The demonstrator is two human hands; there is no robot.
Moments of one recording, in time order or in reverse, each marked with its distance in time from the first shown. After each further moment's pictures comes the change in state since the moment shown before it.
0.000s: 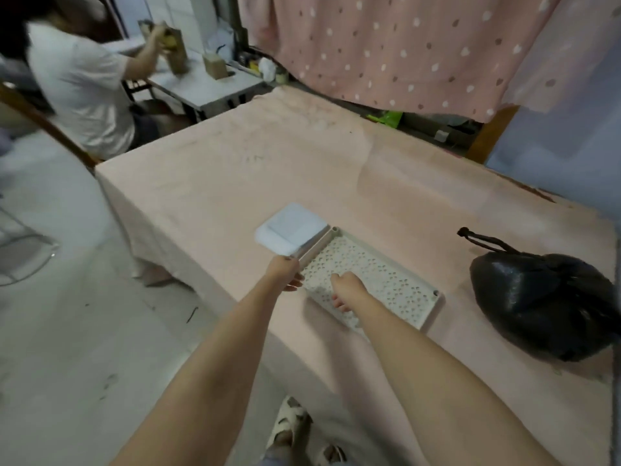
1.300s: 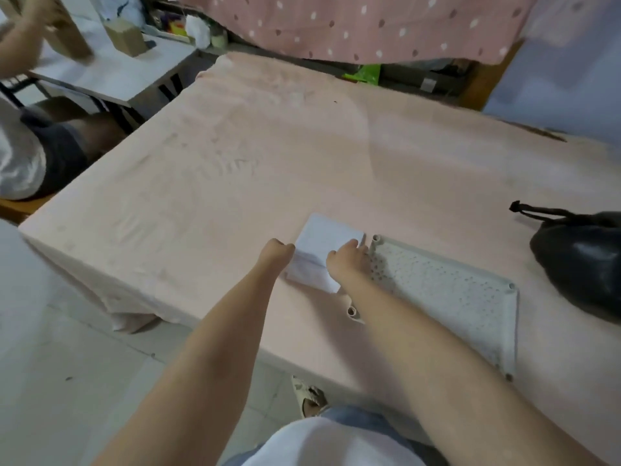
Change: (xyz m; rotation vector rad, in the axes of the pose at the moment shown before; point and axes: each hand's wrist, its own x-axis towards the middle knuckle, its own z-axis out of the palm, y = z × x) left_hand 0.206 0.040 -0.119 0.468 -0.073 0.135; right_hand 0.123 -0.147 0.086 -0.151 0.450 0.278
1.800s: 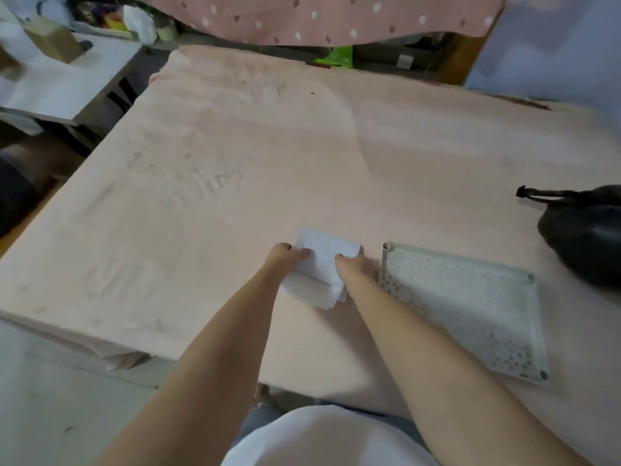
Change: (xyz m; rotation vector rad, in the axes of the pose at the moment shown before) left_hand 0.069 0.018 -0.007 0.048 -0.232 -0.033; right_hand 0.034 -0.023 0.015 0.277 -0.014 0.327
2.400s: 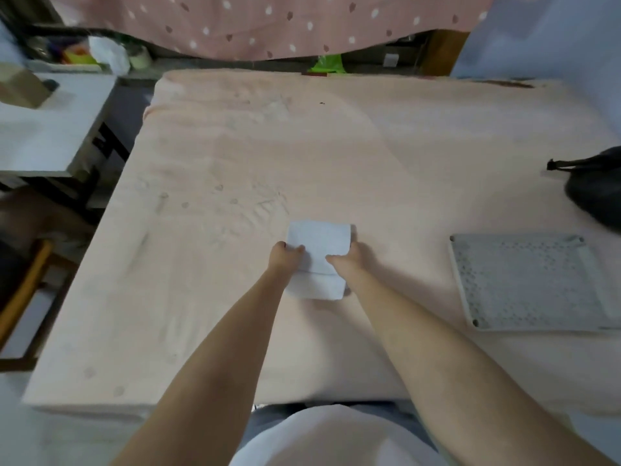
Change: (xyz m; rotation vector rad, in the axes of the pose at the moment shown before) left_hand 0.069 -0.035 -0.153 -0.046 -0.008 0.154; right_hand -0.046 -0.130 0.126 0.456 0.016 -0.025
